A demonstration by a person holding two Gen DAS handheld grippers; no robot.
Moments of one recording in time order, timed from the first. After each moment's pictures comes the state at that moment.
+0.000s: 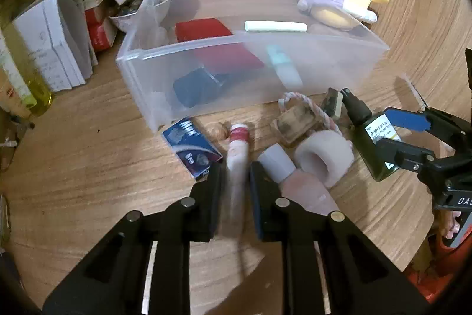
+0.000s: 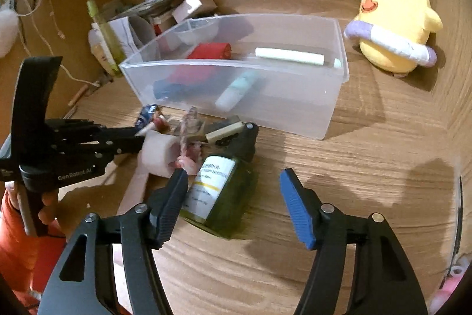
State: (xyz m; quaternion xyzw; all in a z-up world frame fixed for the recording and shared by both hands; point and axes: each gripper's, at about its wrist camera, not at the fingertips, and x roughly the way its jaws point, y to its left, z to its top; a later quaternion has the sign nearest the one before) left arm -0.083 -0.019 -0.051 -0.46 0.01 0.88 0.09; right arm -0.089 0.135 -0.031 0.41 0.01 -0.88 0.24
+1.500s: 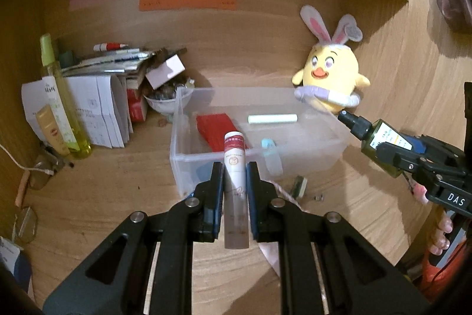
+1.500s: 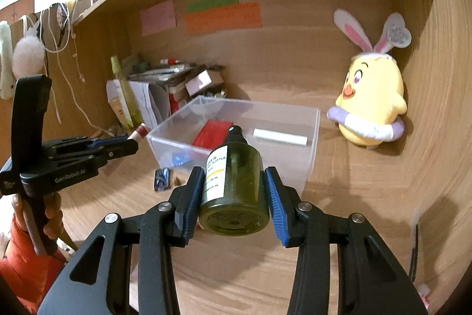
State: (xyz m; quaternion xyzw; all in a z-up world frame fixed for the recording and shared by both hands) left arm -0.044 -0.029 0.040 -0.31 -0.03 0.95 0.06; right arm -0.059 0.149 0.052 0.27 0.01 -0.93 0.24
